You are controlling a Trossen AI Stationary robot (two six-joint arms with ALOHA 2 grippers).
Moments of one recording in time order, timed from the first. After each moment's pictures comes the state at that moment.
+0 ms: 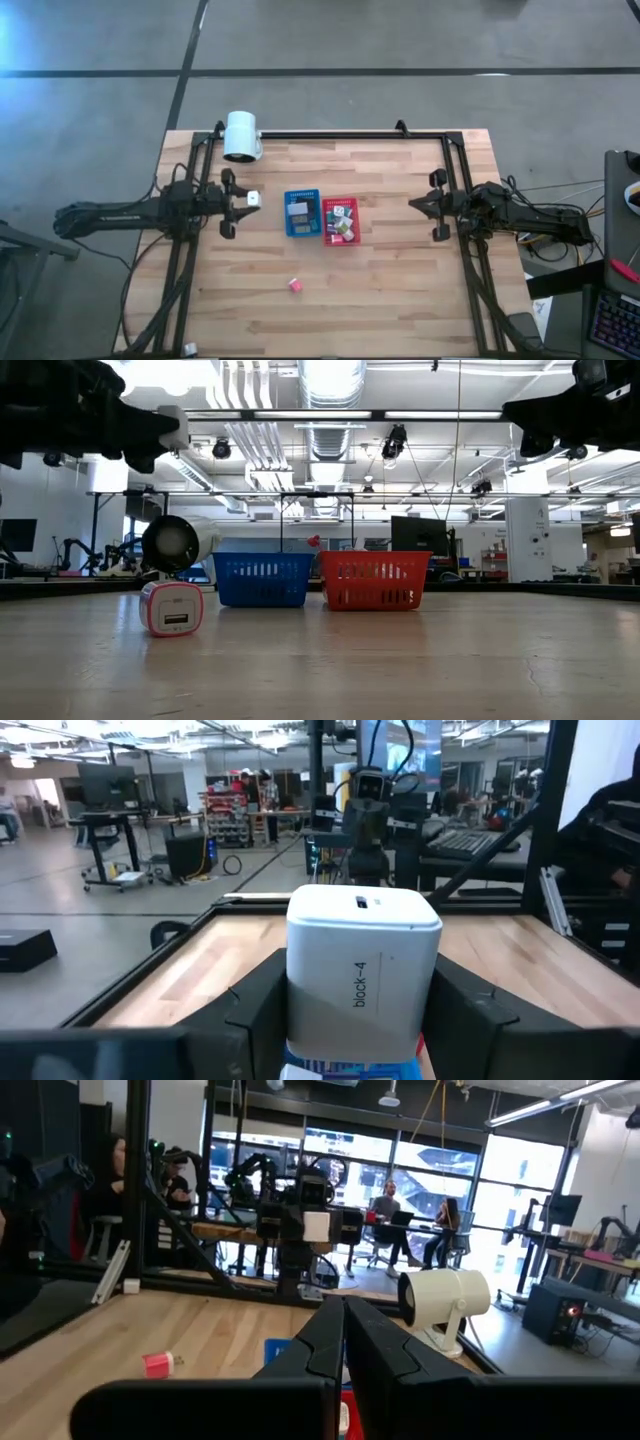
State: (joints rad) left arm 0.15 0.35 0.09 0.28 0.07 0.05; right arm -0.14 0.10 0.06 0.20 -0.13 -0.09
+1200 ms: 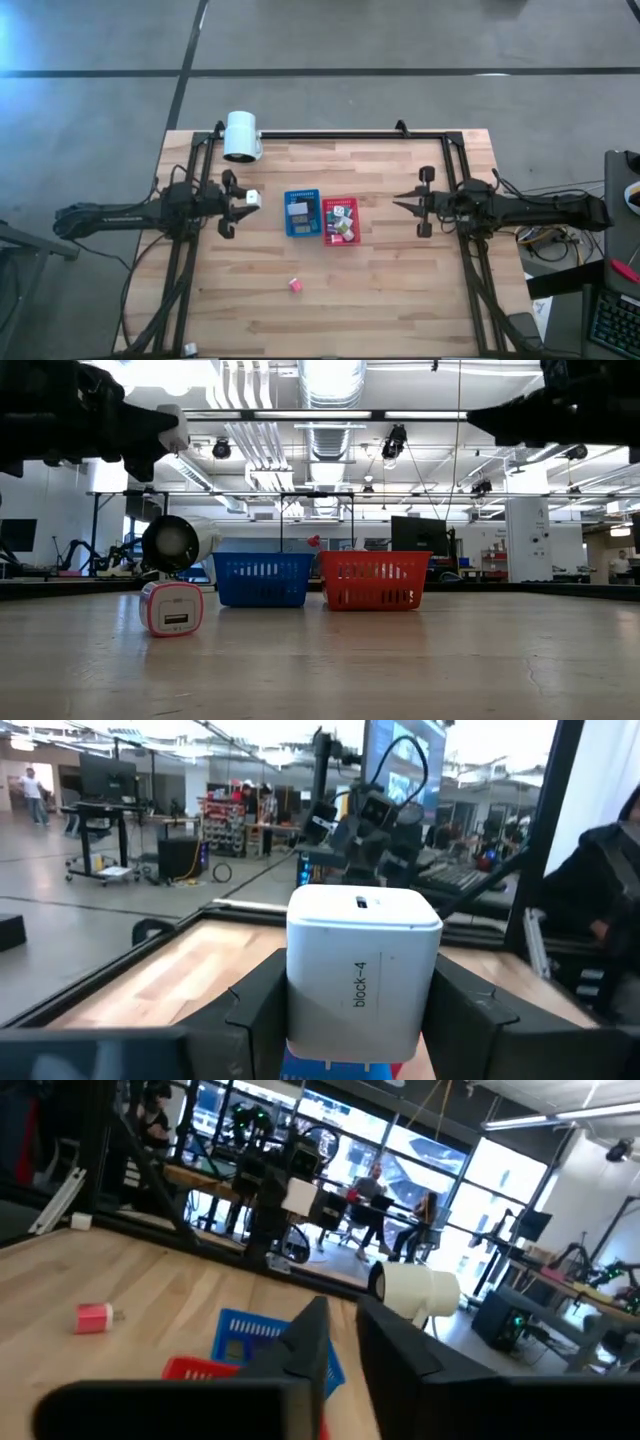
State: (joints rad) left arm 0.16 0.34 0.04 0.38 0.08 -0.08; right arm -0.13 0.53 0.12 0.49 -0.08 -0.31
